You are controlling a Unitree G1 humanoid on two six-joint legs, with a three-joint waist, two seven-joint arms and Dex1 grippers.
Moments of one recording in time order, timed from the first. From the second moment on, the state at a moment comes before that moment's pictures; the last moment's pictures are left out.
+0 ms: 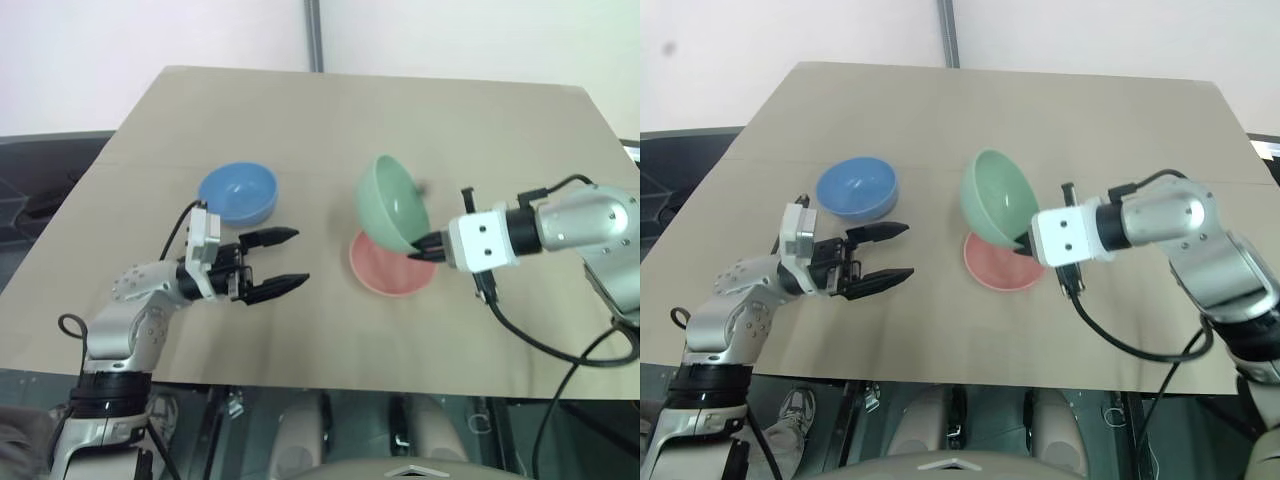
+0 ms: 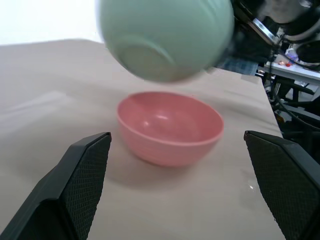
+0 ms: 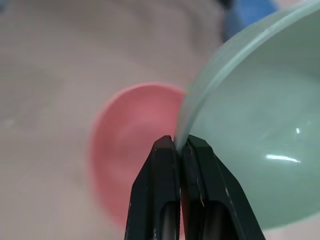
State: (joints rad) left arm -0.26 0.64 0.14 -0.02 -0.65 0.25 -1.30; right arm -0.62 -0.93 0.27 -0.49 0.14 0.34 1.22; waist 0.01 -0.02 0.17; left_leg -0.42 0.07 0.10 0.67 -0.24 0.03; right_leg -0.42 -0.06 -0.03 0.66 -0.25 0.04
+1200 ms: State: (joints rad) left arm -0.59 0.91 -0.27 -0.01 0.13 0.57 -0.90; right arm -0.41 -0.82 -0.02 -0.78 0.39 0.79 0.78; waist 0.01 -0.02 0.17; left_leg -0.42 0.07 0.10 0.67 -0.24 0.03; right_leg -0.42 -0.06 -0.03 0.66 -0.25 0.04
